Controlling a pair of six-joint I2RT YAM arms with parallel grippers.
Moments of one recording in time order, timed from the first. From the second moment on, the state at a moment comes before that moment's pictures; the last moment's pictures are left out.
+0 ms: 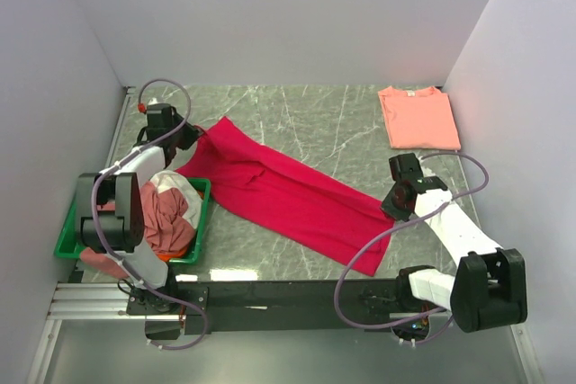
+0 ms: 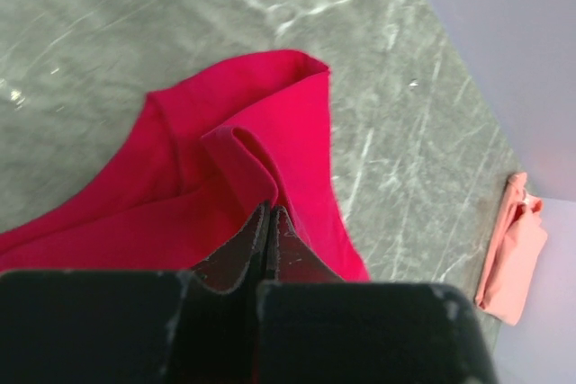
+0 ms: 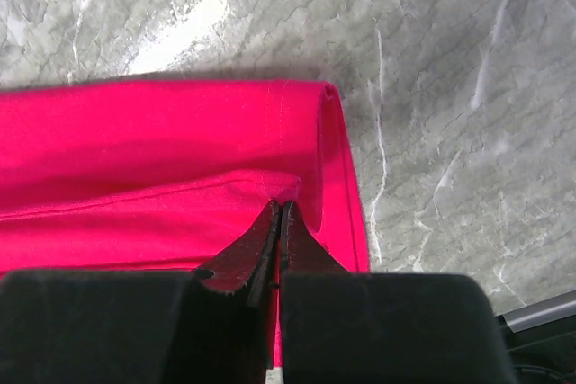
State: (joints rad) left arm 0.01 1.66 1.02 0.09 0.13 -0.85; right arm 0.14 1.16 0.69 -0.75 0.20 0.76
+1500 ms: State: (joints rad) left arm -0.06 1.85 1.16 -0.04 0.28 -0.79; right arm 0.22 1.43 0.75 -0.63 0.08 0.84
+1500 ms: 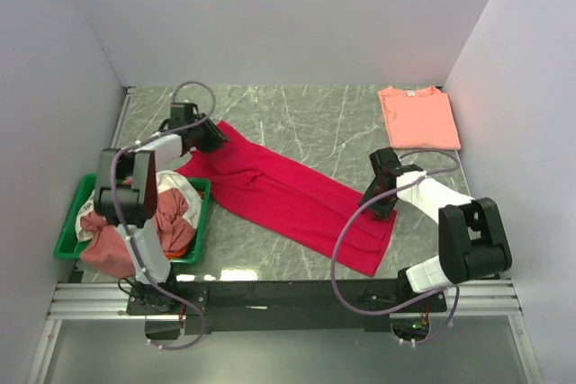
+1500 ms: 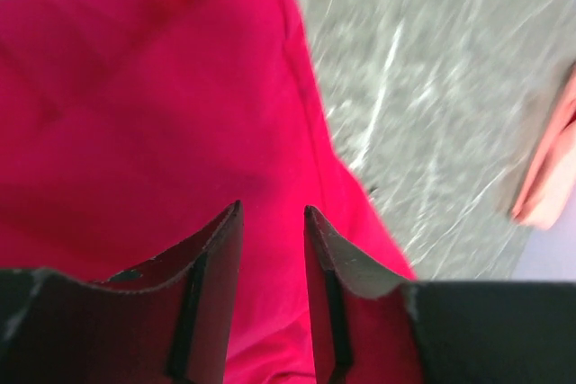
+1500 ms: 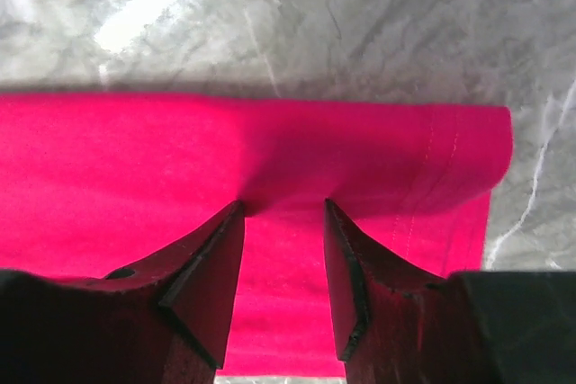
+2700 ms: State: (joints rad) left arm -0.21 2.34 1.83 -0.17 0.41 -0.72; right arm -0.03 1.73 1.11 -0.73 0.03 0.73
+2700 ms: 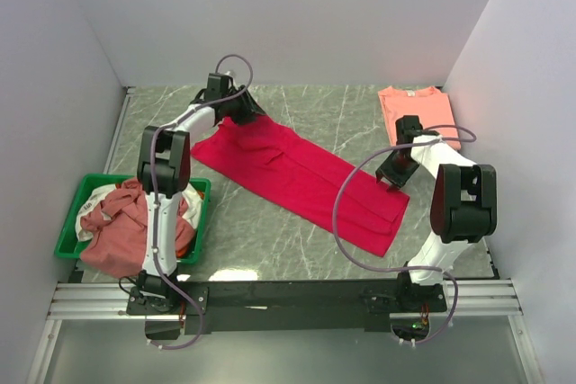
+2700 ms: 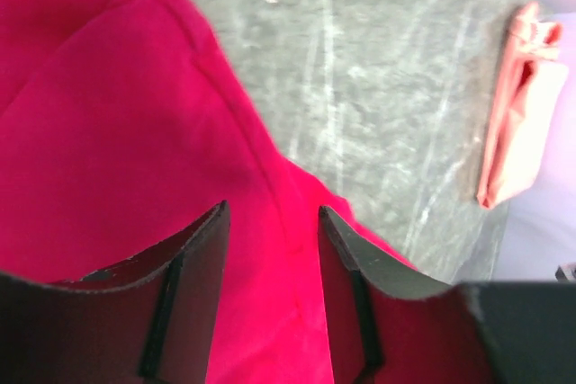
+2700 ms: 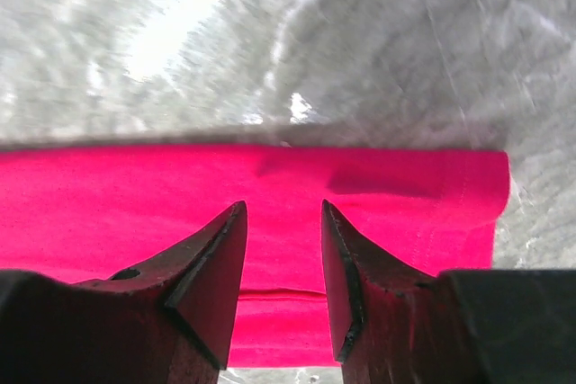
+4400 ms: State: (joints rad) left arm -0.21 2.08 1.41 -0.16 0.37 -0.59; right arm 0.13 1.32 0.89 -0.75 0.05 0.85
